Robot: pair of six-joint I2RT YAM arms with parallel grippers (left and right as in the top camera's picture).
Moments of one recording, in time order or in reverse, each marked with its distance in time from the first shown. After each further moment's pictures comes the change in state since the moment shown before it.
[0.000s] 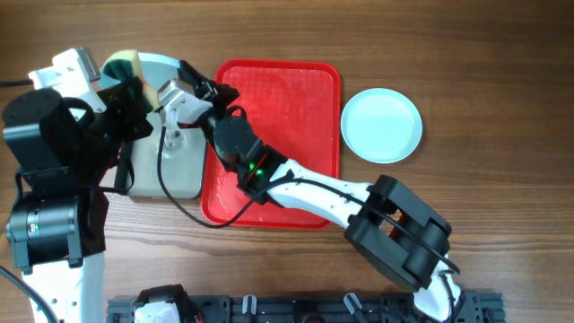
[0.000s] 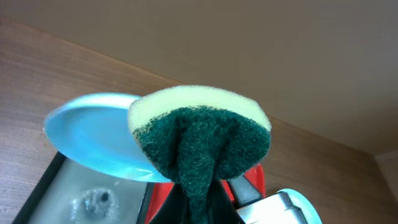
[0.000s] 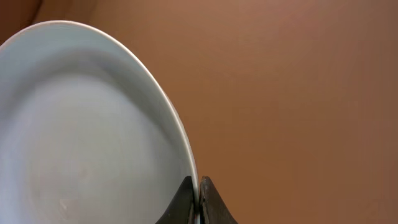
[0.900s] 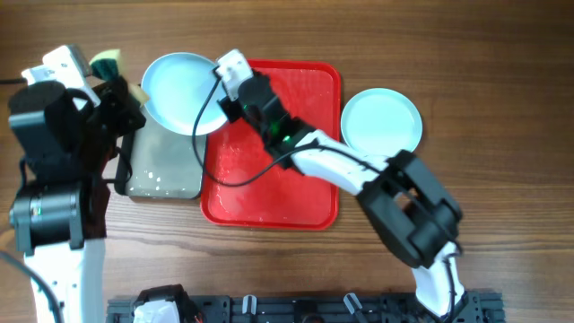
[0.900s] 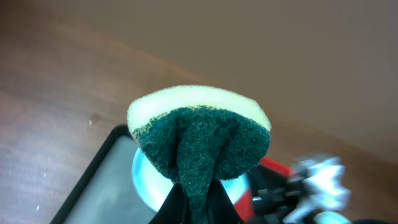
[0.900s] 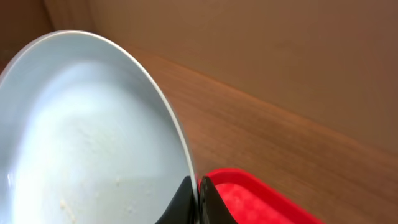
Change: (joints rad) left arm 0.000 0.058 0.000 -0.005 -0.164 0.000; right arm -0.216 0.005 0.000 -0.452 -0.323 0.742
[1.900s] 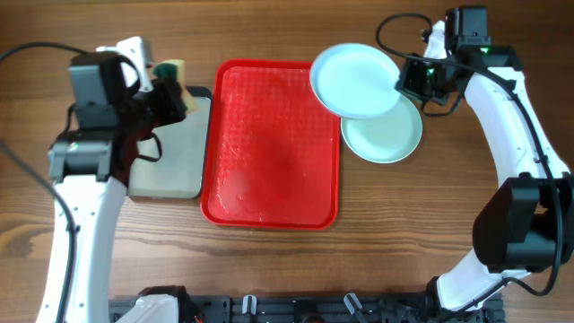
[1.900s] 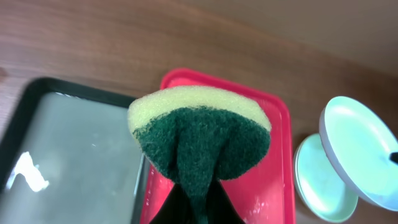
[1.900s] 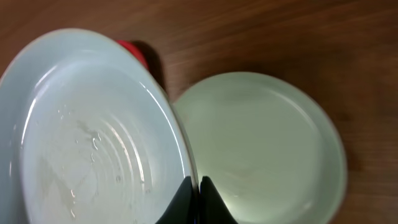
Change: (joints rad) left arm -0.123 0.225 0.000 -0.029 0.148 0.081; right arm -0.764 -0.249 0.163 -1.316 -0.396 0.306
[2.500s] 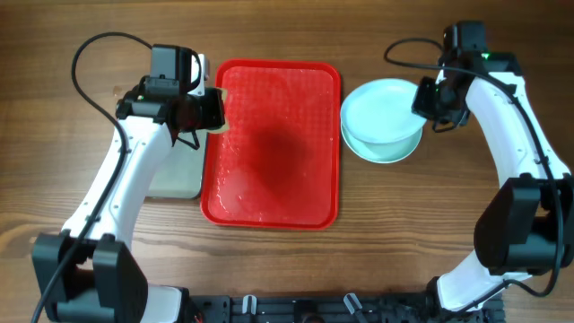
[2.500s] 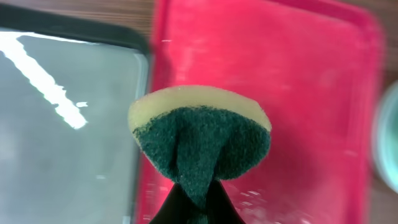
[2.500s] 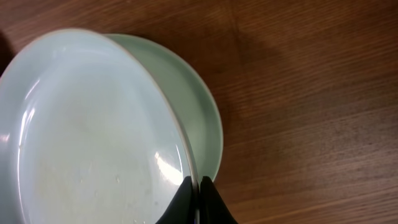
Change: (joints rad) left arm -0.138 0.312 0.000 -0.013 -0.123 0.034; right arm -0.008 -0.013 -0.078 -0.100 0.312 0.000
